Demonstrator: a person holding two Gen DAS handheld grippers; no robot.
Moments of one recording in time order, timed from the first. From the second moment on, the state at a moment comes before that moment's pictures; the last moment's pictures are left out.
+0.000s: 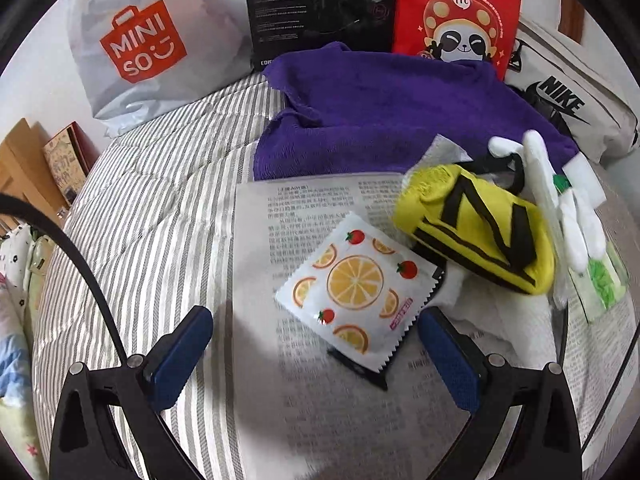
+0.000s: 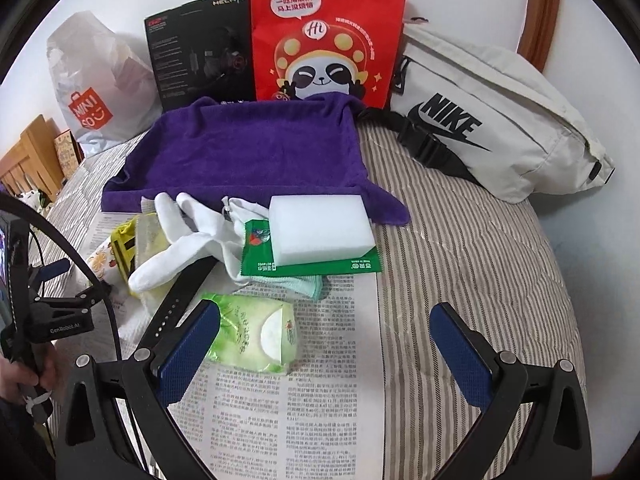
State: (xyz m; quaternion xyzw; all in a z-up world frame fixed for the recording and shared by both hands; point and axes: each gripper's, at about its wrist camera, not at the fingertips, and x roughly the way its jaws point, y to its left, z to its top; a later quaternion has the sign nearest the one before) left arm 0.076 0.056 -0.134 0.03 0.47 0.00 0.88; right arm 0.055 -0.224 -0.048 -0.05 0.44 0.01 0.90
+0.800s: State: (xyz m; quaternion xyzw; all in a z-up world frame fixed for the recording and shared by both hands) left arm 0.096 0.092 -0.111 0.00 0.45 -0.06 0.89; right arm 0.099 -0.203 -0.040 -0.06 0.44 0.03 0.89
